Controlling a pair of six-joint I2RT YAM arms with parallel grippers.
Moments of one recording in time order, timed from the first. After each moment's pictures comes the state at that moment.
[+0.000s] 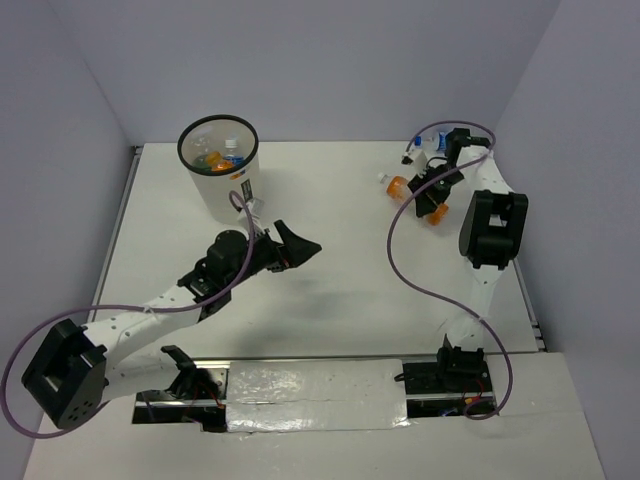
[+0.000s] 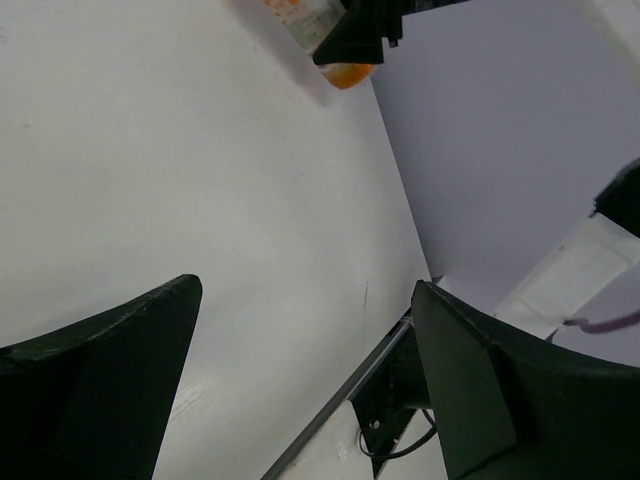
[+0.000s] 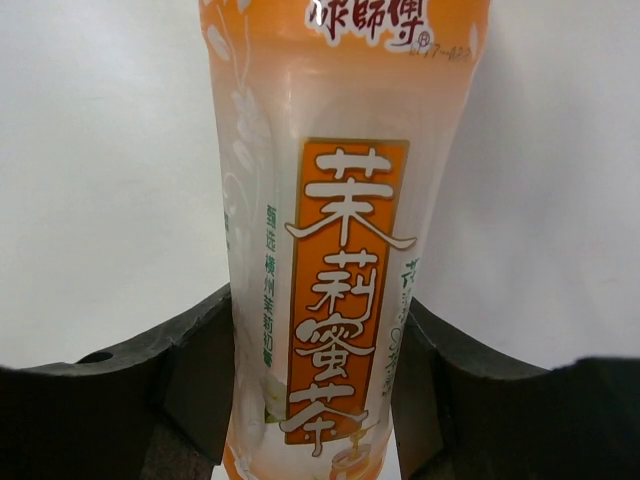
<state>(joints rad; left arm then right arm) -0.65 1.10 0.56 0.34 0.15 -0.92 -0.11 2.28 1.99 -1.10 -0.41 -1.01</state>
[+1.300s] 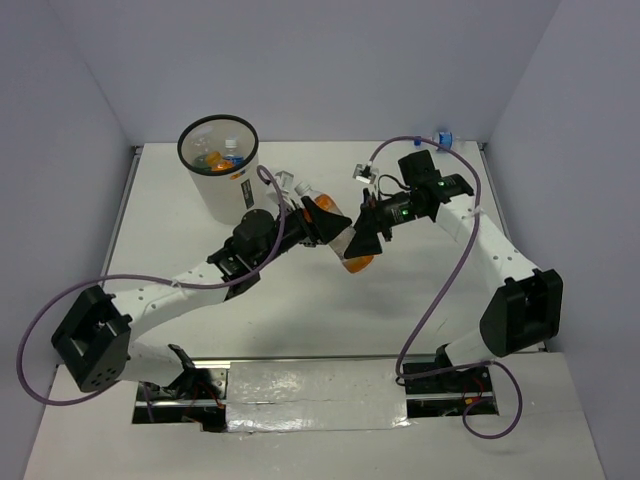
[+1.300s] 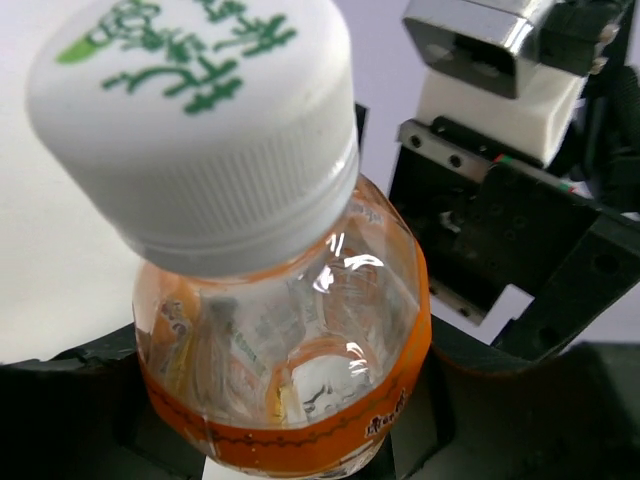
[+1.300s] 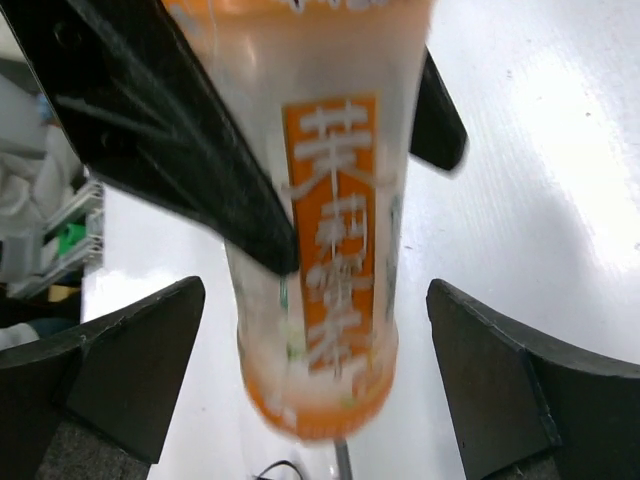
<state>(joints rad) -0.78 1.35 0.84 0.53 0.05 -0.88 0.30 1.47 1.33 -0.91 -1.14 -0.35</state>
